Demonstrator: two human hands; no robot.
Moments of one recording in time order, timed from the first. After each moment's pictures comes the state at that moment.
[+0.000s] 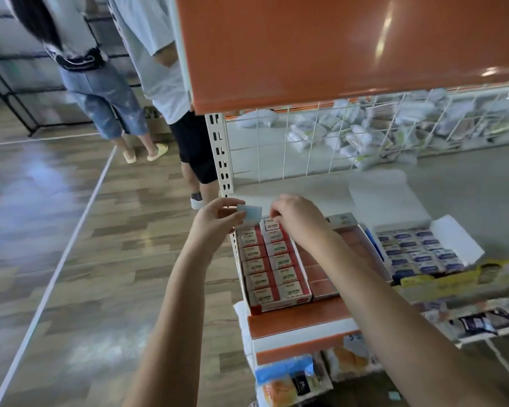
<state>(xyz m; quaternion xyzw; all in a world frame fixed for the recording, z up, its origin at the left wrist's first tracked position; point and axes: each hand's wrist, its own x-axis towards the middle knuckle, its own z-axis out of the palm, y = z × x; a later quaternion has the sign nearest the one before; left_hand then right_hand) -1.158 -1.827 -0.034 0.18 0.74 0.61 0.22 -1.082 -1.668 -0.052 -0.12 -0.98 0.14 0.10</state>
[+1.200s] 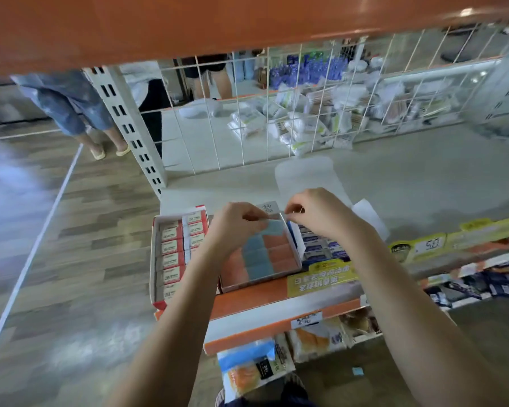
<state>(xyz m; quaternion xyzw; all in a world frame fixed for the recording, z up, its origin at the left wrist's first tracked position) -1.058 -1.697 -0.044 0.31 0.83 0.40 0.23 -0.958 -1.551 -0.021 -0.19 -0.96 0.21 -0.01</state>
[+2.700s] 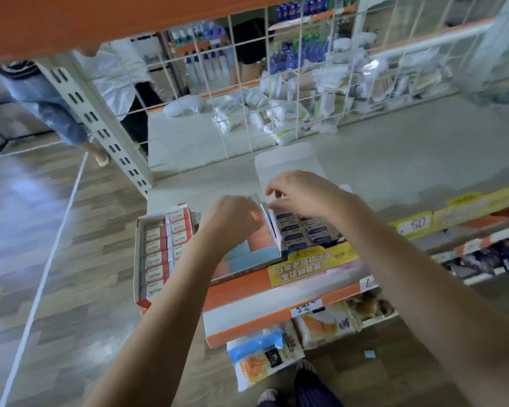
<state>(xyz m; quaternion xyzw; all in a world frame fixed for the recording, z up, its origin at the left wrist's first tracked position) -1.036 -1.670 -0.025 0.44 0.88 0.10 0.15 -0.952 -1.523 -0.023 -0.09 -0.98 0.17 -0.02</state>
